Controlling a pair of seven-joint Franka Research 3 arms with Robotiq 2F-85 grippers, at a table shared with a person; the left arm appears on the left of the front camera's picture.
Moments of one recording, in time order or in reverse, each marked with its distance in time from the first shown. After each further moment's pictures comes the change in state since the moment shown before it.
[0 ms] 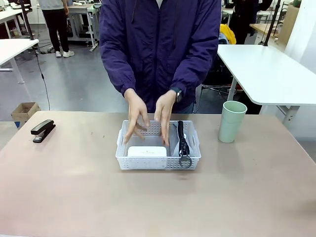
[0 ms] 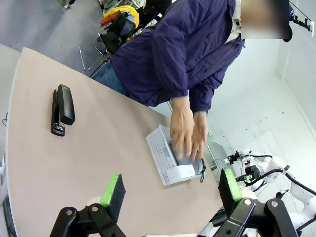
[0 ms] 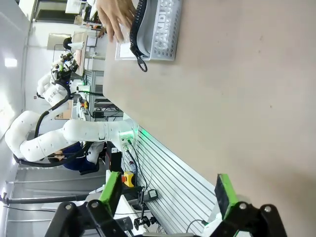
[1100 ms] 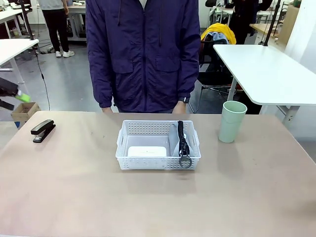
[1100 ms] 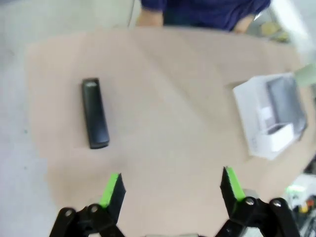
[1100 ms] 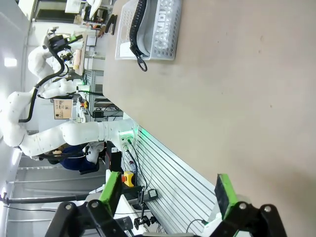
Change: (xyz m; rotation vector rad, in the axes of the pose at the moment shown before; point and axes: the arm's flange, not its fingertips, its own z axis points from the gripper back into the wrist) left arm 0.107 -0.038 -0.211 0.549 0.620 -0.221; right arm 0.000 0.000 0.000 -0.001 0.002 0.000
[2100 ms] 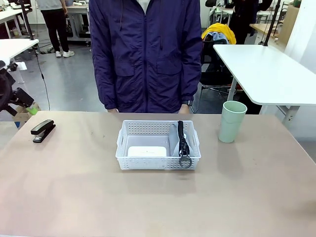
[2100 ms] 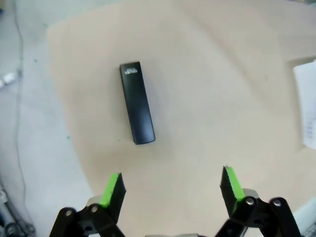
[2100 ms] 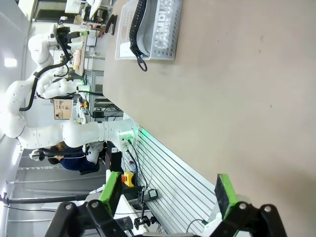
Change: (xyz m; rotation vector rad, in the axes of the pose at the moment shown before) left arm 0.041 0.005 -0.044 0.252 0.223 -0.065; right arm 0.000 0.000 0.000 0.000 -0.001 -0.001
